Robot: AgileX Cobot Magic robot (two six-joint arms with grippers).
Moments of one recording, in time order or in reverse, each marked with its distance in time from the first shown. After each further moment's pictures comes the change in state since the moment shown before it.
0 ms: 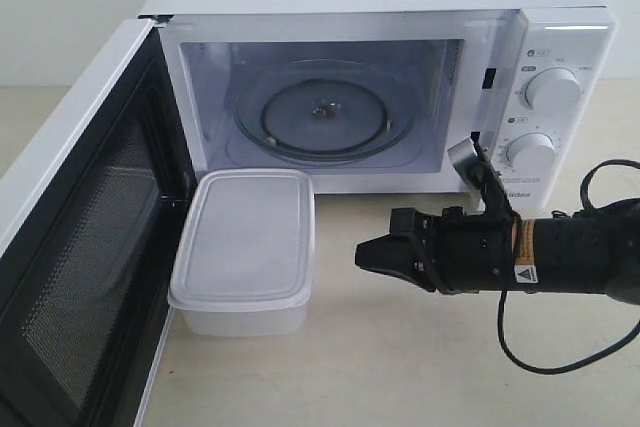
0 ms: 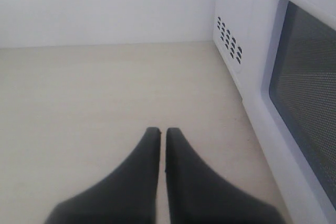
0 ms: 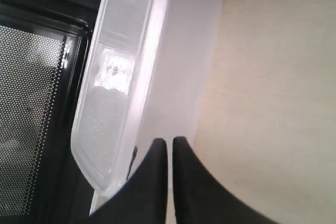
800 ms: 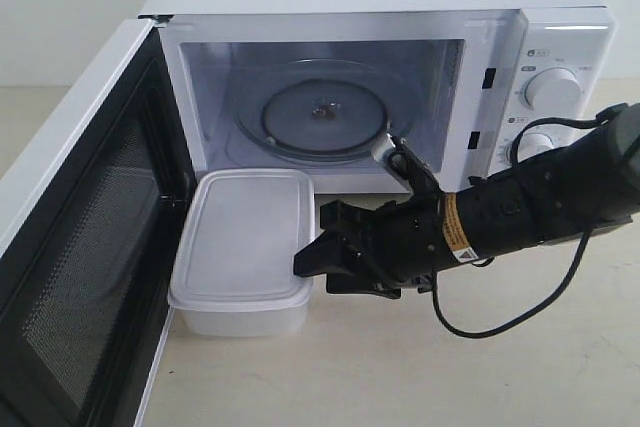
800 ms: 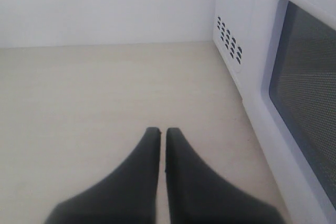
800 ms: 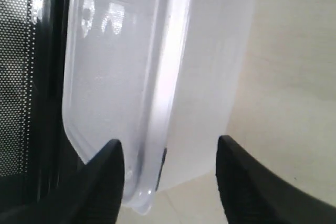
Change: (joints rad) left arm 0.000 0.000 0.000 0.000 0.000 0.000; right arm 0.150 0.002 -0.215 -0.325 0.196 0.478
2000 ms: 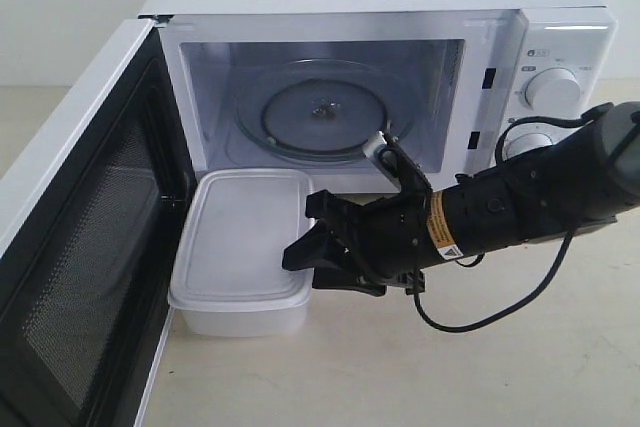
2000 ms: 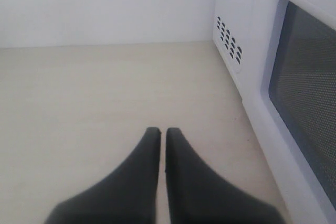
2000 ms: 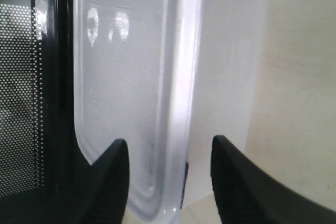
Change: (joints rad) left arm 0.000 0.000 0.000 0.000 0.000 0.000; right arm 0.038 0.000 -0.017 0.040 0.024 0.078
